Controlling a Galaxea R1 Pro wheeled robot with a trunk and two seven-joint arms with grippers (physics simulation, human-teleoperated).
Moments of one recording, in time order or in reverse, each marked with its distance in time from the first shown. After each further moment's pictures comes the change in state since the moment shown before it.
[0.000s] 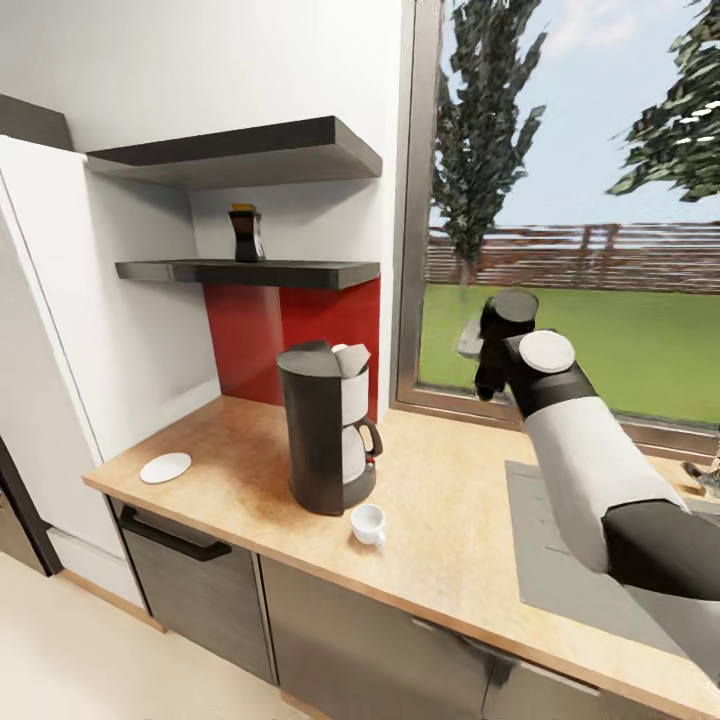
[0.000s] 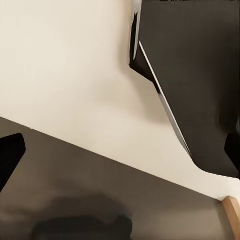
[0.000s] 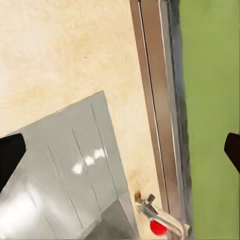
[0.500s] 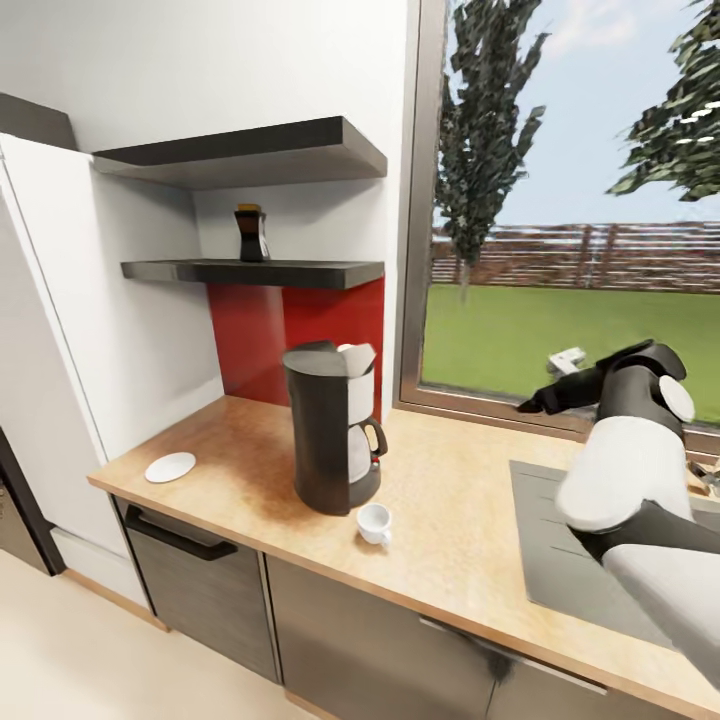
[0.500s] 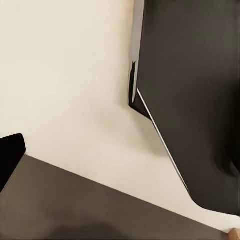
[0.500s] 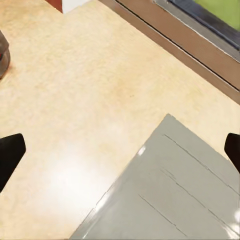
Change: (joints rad) left arm -0.002 0.000 0.000 -0.108 0.000 -0.001 0.000; right arm 0.017 -0.003 -1.022 -0.036 -0.006 -0.154 -0.158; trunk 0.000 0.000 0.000
